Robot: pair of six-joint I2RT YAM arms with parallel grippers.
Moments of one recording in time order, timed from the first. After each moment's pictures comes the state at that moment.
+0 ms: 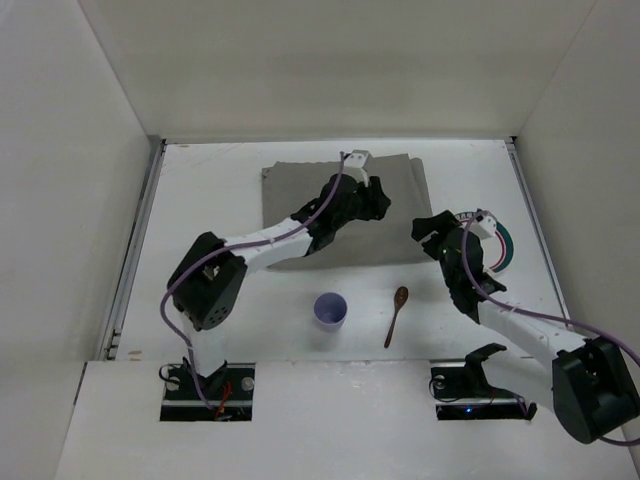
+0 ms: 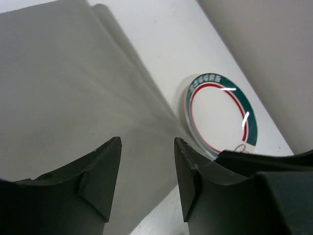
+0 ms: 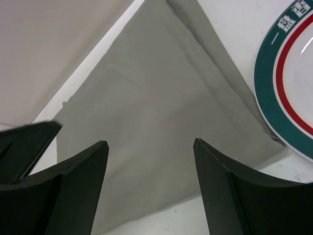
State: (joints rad) left arm -0.80 1.89 1.35 0.27 -0.03 -0.49; right arm 0.39 1.04 0.41 0.35 0.40 0.87
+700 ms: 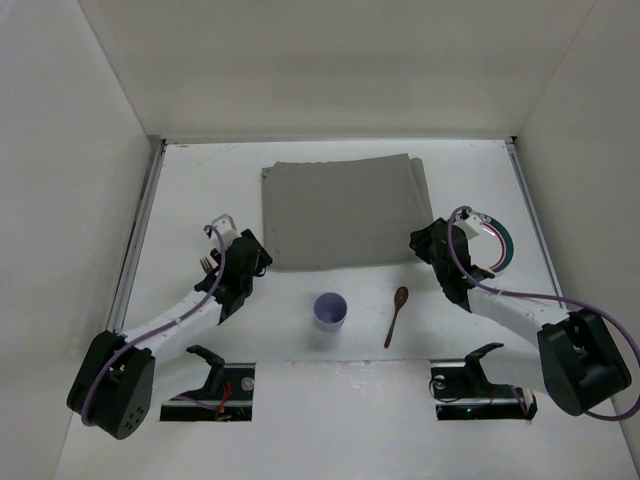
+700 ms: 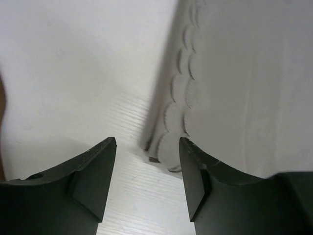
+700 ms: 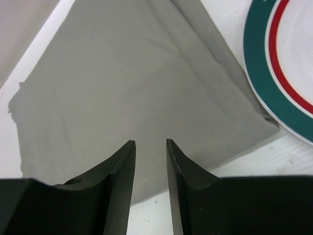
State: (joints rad) left arm -0.51 1.08 0.42 0.04 -0.53 -0.78; right arm 0.40 1.20 0.47 0.26 0.39 0.90
